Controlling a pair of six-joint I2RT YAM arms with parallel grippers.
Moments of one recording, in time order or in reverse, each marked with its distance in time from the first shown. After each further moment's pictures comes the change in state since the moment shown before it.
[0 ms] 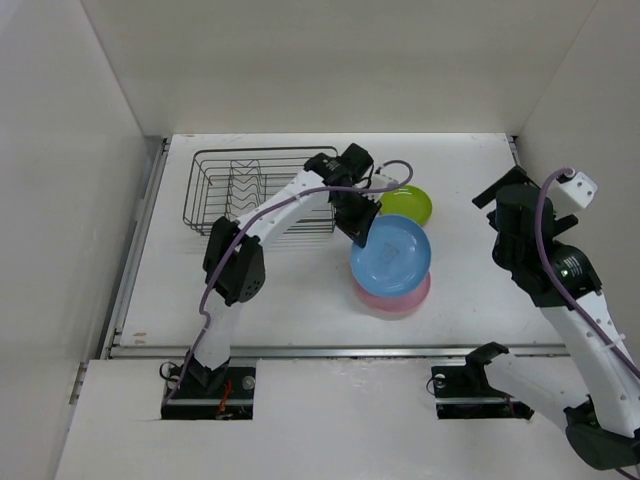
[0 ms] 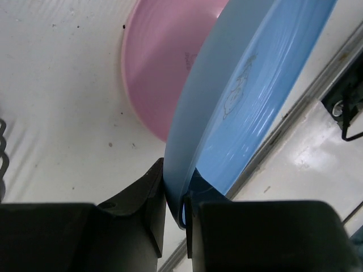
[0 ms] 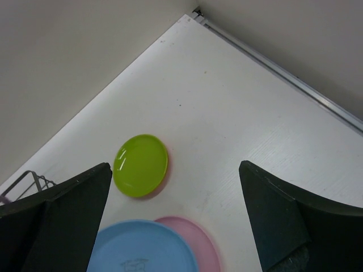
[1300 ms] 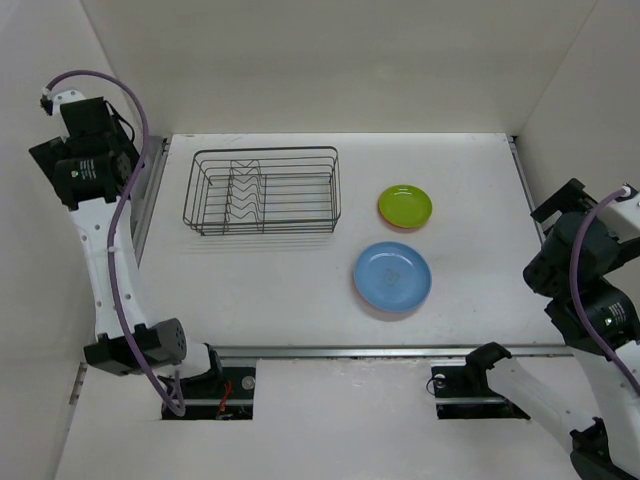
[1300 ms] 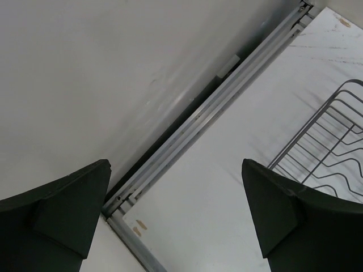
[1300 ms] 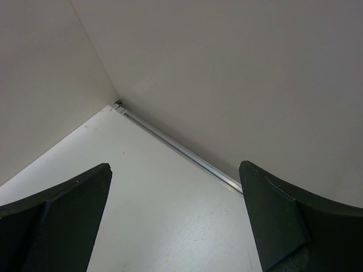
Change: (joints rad) left arm 0.964 -0.650 -0.080 0.025 -0.946 -0.175; right arm 0.000 -0.188 0.012 0.121 0.360 -0.502
